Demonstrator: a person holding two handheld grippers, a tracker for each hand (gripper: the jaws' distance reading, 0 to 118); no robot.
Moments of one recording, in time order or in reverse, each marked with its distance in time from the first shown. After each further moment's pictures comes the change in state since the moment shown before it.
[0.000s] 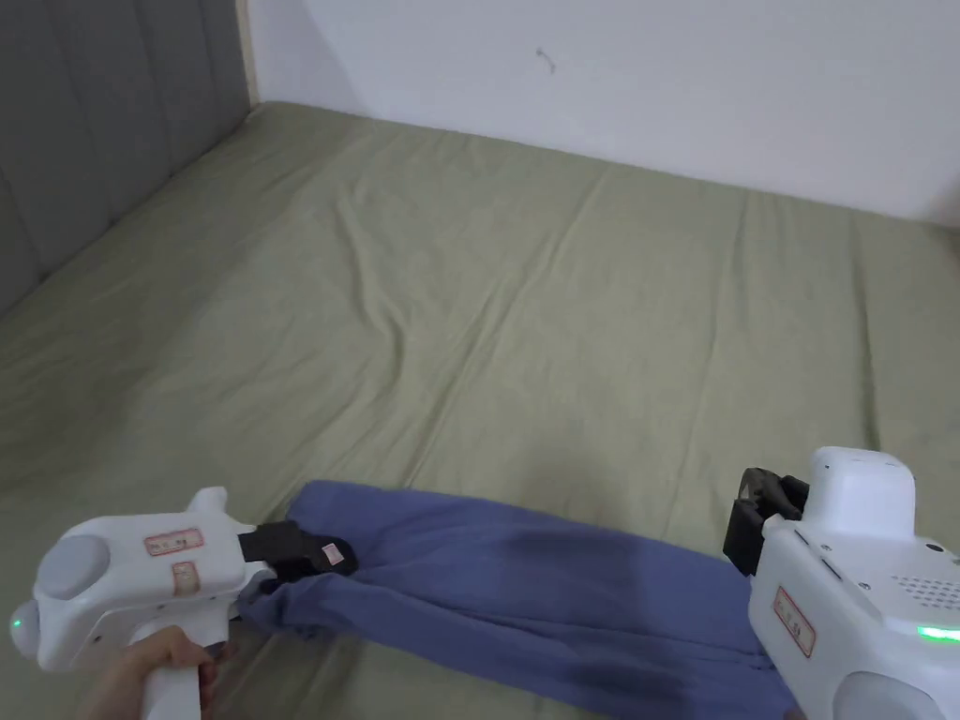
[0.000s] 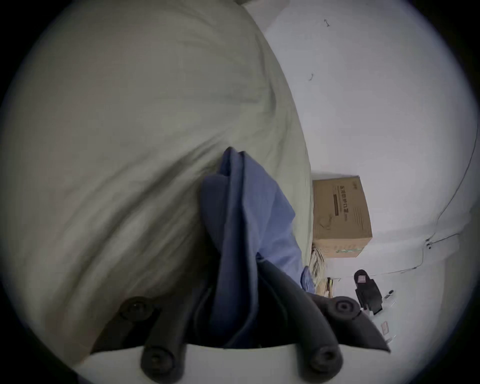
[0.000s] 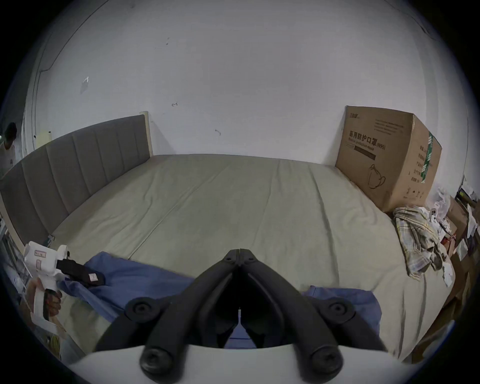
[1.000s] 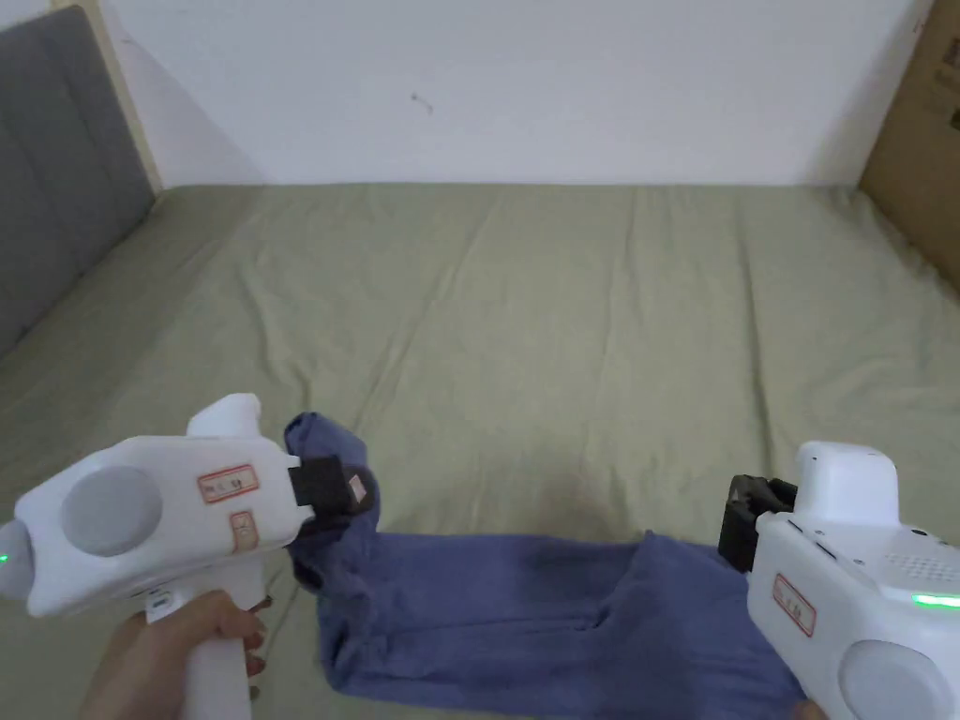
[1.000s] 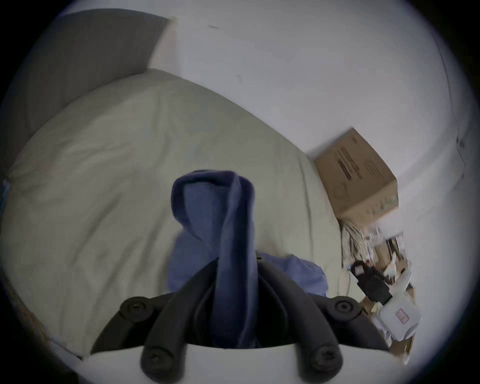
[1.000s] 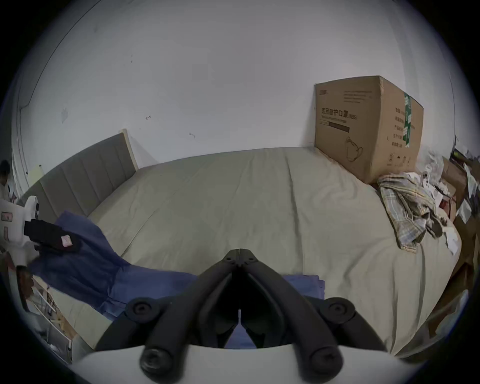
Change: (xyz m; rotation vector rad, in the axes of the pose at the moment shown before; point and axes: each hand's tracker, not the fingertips) left arm 0.231 -0.099 -0.010 0.091 0.201 -0.547; right arm 0.107 -0.017 0.035 -0.029 -0.019 -0.184
